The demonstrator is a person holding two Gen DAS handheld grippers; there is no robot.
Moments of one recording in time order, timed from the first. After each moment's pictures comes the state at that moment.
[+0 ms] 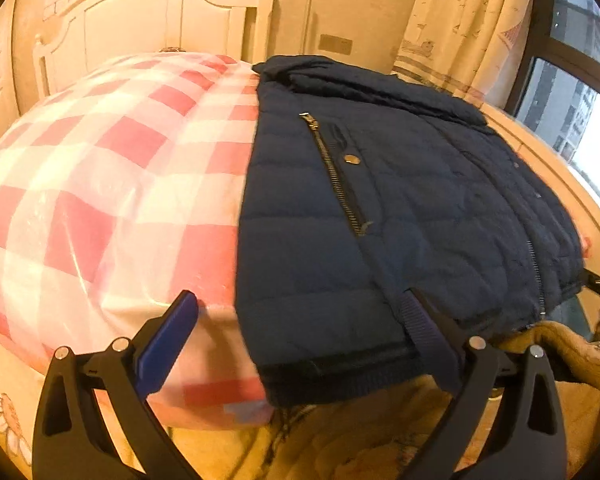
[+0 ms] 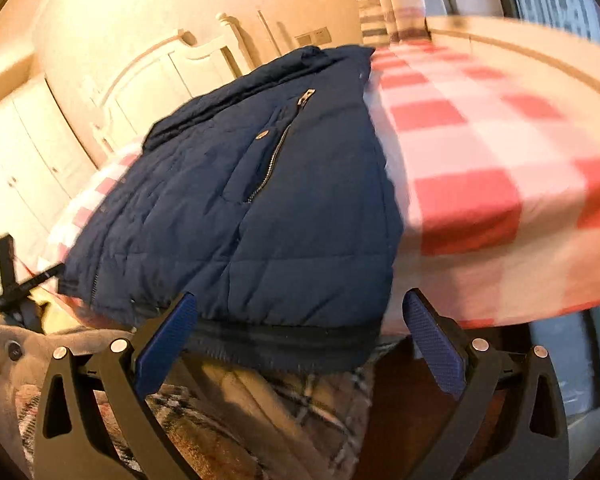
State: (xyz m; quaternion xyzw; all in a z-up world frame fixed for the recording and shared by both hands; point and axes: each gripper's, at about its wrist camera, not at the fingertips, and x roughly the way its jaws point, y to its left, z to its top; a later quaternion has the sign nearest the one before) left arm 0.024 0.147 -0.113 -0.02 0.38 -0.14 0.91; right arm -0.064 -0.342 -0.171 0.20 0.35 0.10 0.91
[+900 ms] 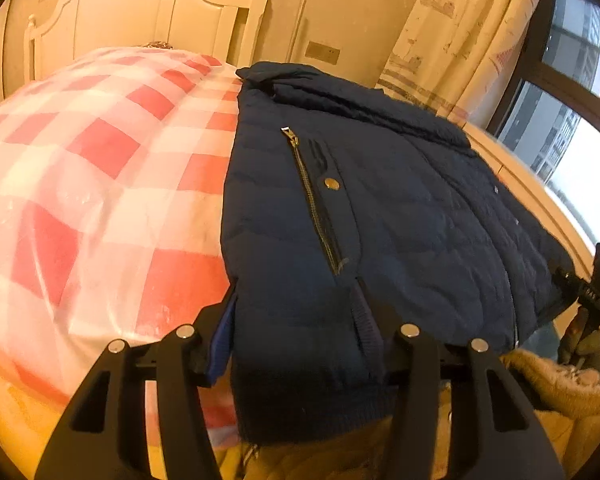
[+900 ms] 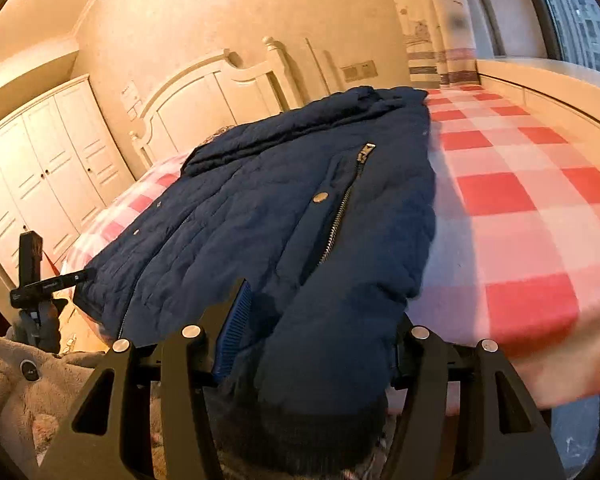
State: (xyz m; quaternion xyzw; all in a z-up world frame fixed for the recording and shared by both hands) left arm 0.046 0.151 -0.111 -0.07 0.37 -0.18 0.91; right arm -0.031 -0.328 -0.138 0.16 0.29 0.15 0.93
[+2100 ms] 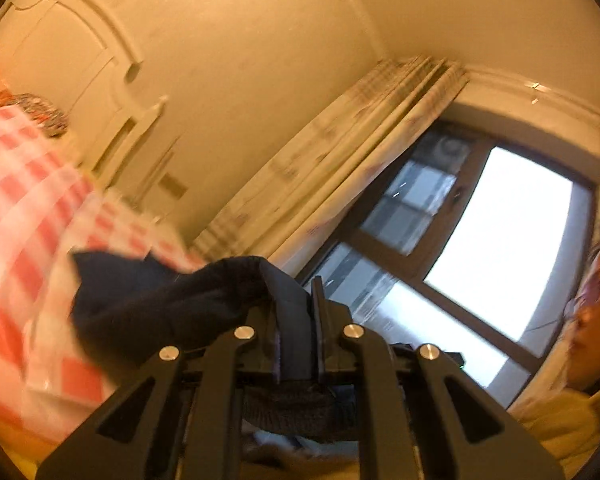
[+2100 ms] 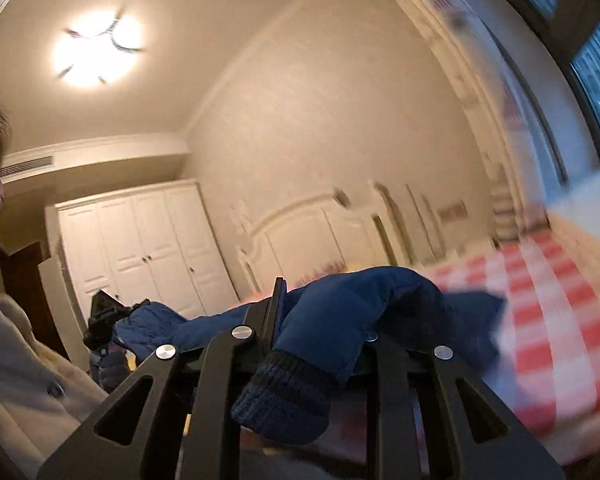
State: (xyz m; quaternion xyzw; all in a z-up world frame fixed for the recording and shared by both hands) left arm -0.052 0.249 0.057 -0.31 0.11 -0.43 0.84; right arm -0.152 -0.321 0.034 0.19 0.01 0.28 0.94
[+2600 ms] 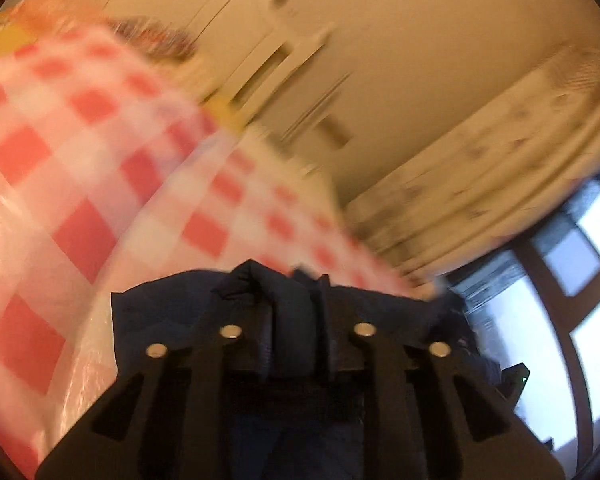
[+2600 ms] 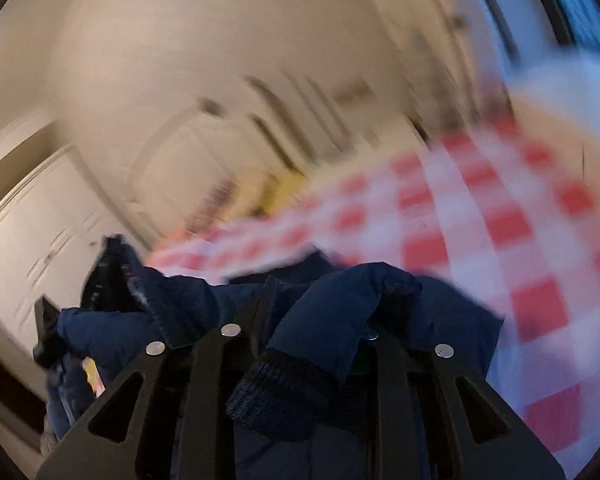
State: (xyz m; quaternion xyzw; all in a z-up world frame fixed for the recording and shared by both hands) left arm 0.251 0.181 -0.001 -0.31 0.35 -0.18 0.86; right arm 0.168 -0.327 -0.052 0.31 0.34 0.11 0.88
